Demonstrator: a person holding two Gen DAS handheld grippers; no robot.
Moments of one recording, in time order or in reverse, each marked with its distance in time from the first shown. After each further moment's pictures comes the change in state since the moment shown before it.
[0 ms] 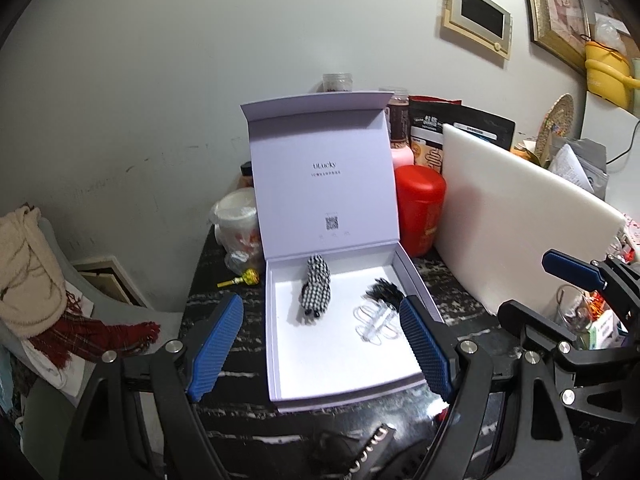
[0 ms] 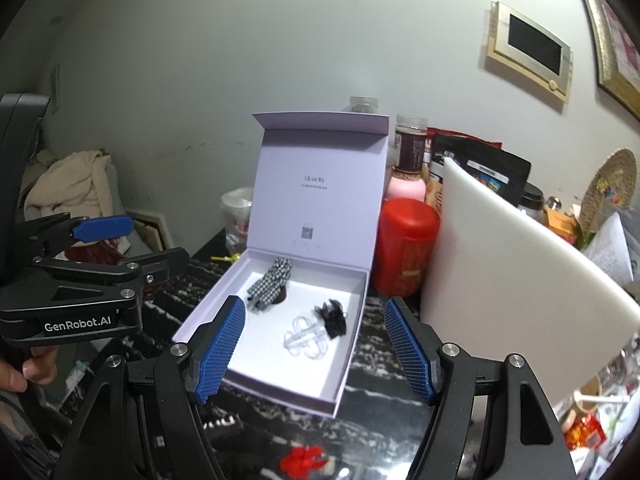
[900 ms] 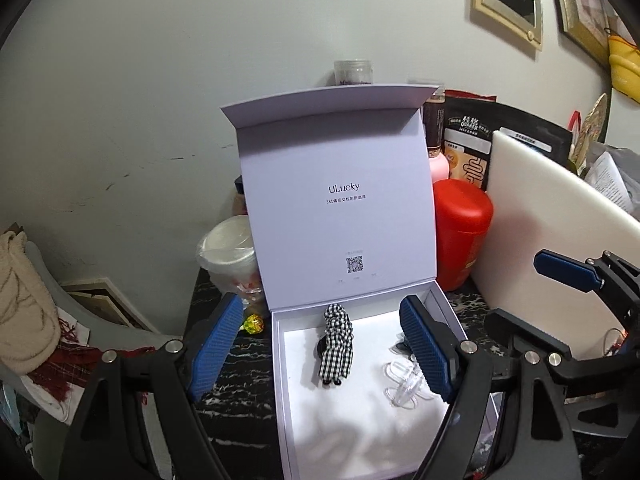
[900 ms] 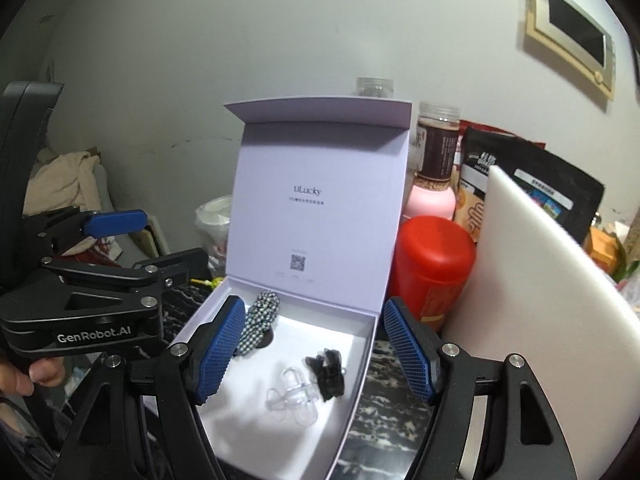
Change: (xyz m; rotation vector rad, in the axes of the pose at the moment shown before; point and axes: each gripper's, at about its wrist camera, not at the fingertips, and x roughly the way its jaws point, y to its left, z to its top) left arm 0.091 0.012 0.059 0.025 0.021 0.036; right arm 0.099 -0.022 0.048 -0.001 0.038 0.053
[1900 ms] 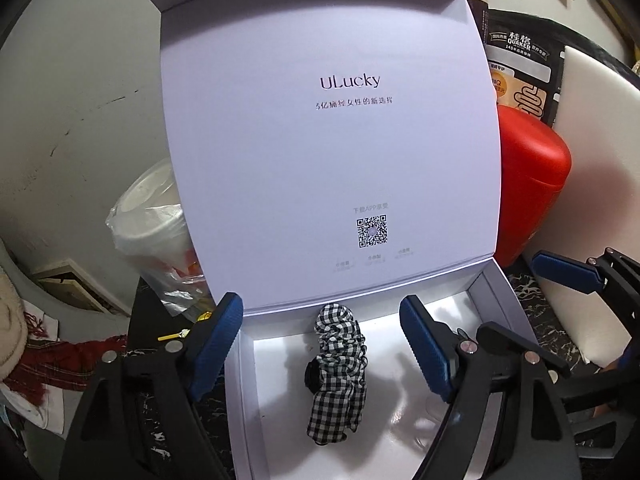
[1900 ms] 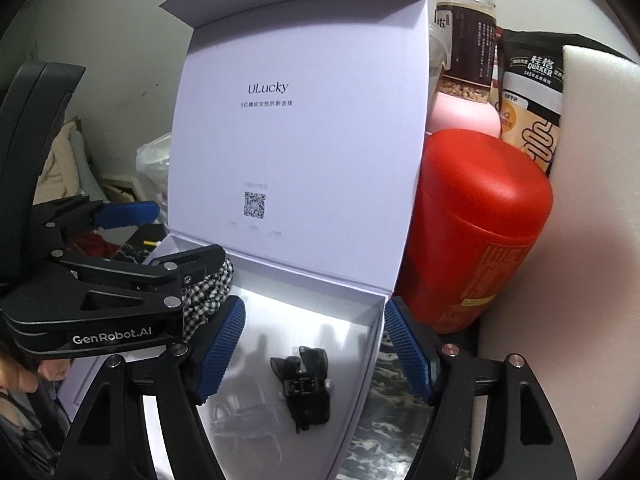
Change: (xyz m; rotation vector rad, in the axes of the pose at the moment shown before) left arm 0.141 -0.001 -0.011 0.012 0.161 -0.023; right arm 0.136 -0.023 -0.025 0.023 0.152 0.041
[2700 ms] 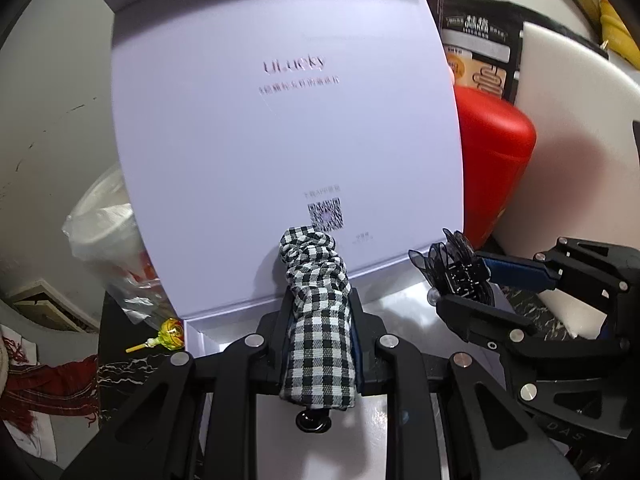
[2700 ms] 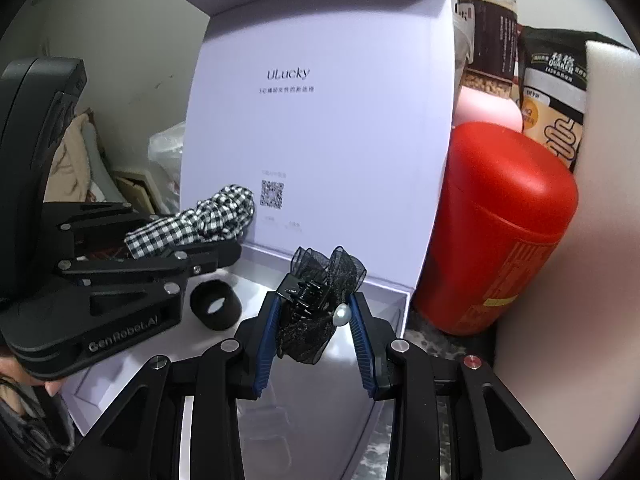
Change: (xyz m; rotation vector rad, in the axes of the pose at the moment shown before) left arm 0.013 -0.015 -0.014 0.080 -0.006 -0.124; right arm 0.002 0.000 -0.005 -0.027 0.021 0.047
